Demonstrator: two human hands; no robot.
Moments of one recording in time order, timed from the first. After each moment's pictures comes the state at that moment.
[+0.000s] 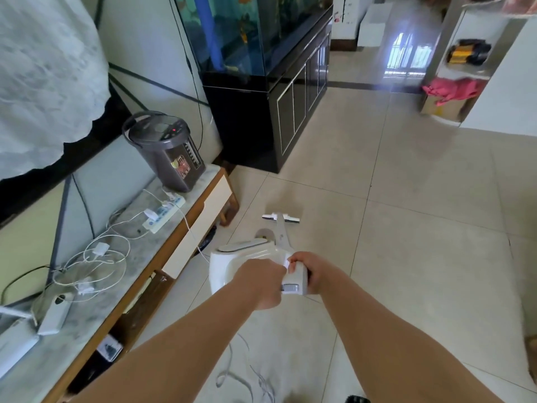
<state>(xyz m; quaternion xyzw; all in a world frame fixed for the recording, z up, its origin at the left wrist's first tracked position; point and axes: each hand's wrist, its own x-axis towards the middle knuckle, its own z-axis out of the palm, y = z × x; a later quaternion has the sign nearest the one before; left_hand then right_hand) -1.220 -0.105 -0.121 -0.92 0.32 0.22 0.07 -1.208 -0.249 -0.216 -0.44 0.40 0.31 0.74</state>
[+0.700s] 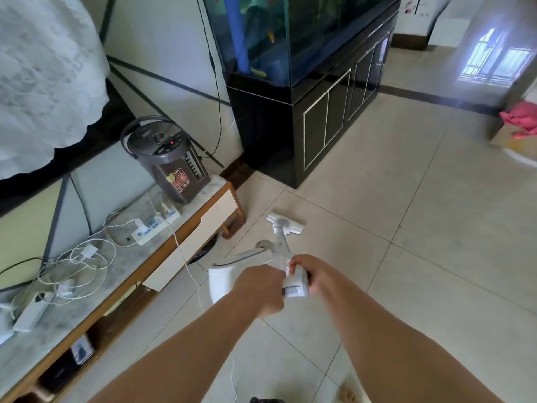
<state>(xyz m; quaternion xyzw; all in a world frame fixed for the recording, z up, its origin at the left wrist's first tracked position) -1.024 -0.281 -0.127 -0.95 0.17 0.26 0.02 -0.975 -0.409 -0.222 -0.51 0.35 0.38 0.69</state>
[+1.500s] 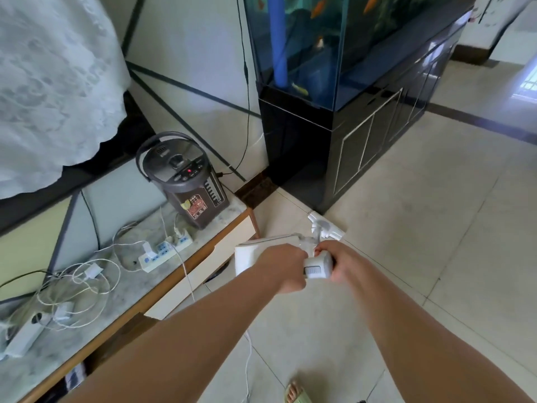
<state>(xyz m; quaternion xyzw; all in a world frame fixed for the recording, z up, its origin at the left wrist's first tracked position) -0.774 -0.263 -0.112 -0.96 0.15 0.23 -0.03 -0.723 -0.402 -0.197 -0.51 0.35 0.36 0.70</state>
